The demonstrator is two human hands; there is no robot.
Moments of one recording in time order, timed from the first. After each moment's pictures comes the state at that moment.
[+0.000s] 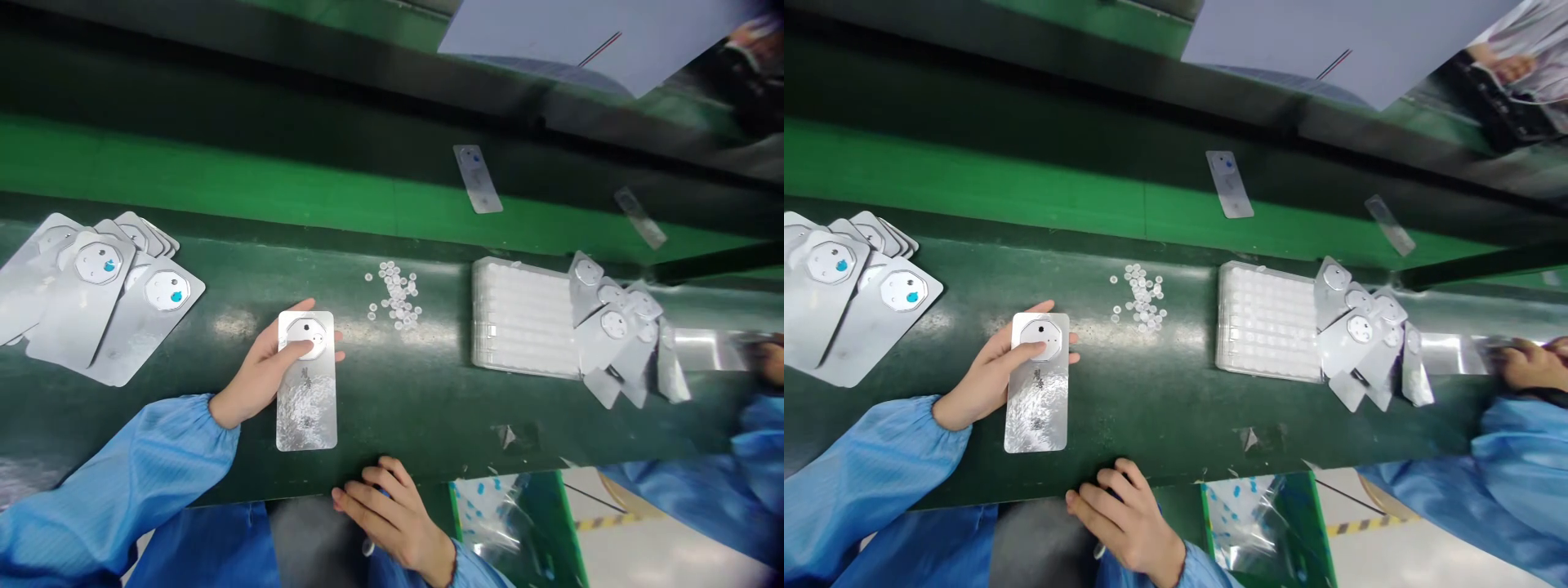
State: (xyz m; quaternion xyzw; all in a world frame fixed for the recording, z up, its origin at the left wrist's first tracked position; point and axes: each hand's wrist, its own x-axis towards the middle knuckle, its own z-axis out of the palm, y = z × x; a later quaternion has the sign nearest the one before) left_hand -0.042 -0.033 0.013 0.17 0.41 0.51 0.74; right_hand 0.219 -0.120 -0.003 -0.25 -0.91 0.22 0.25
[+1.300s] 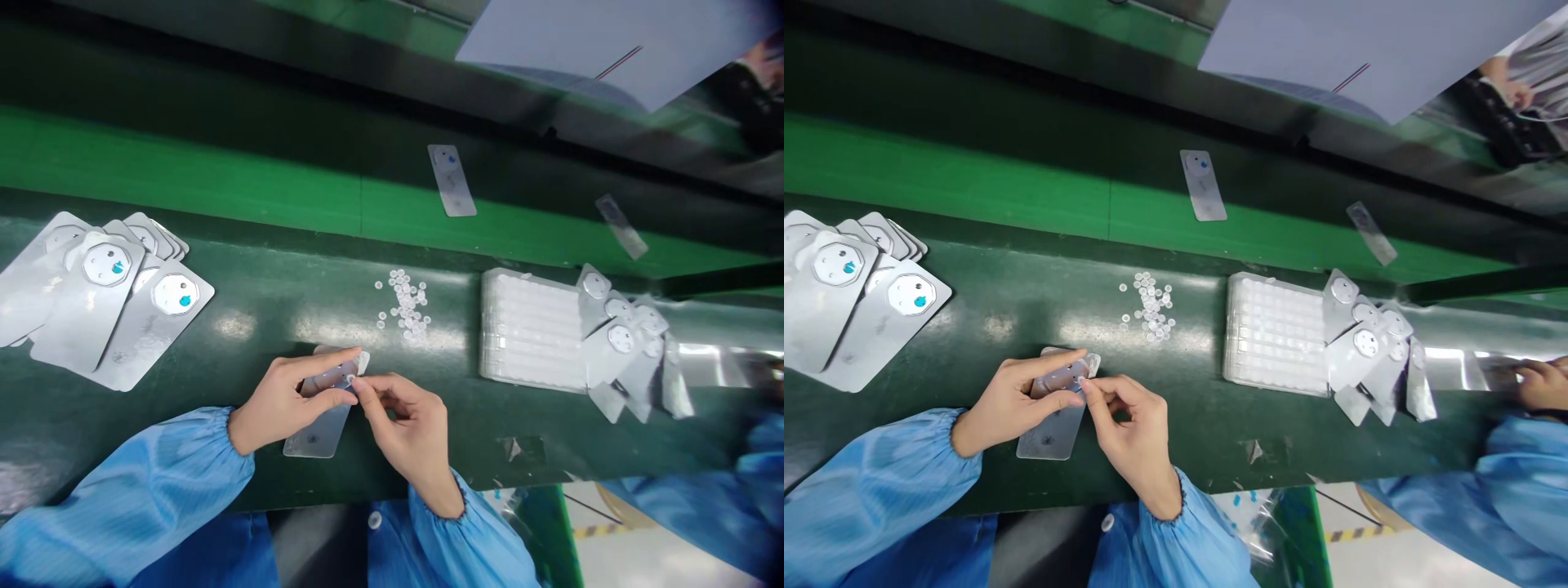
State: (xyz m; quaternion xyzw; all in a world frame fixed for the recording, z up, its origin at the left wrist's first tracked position) left_hand -0.035 -0.048 0.009 0.48 0.50 0.45 0.56; right_hand 0.150 -0.027 0.034 -0.53 -0.66 0.44 0.30
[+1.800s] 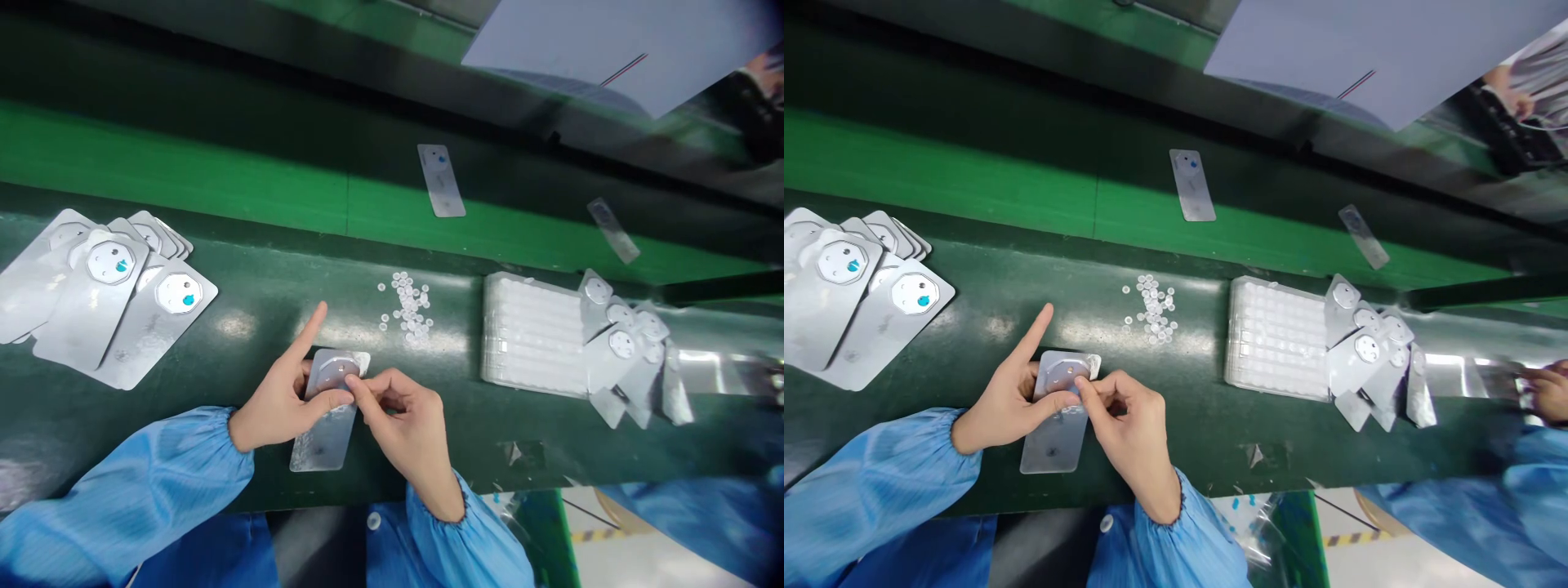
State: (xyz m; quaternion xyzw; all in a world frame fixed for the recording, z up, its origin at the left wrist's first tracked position) left_hand -0.037 -0.050 0.017 0.37 0.46 0.46 0.66; right_hand 0.143 -0.020 0.037 -0.56 -0.63 0.46 0.27
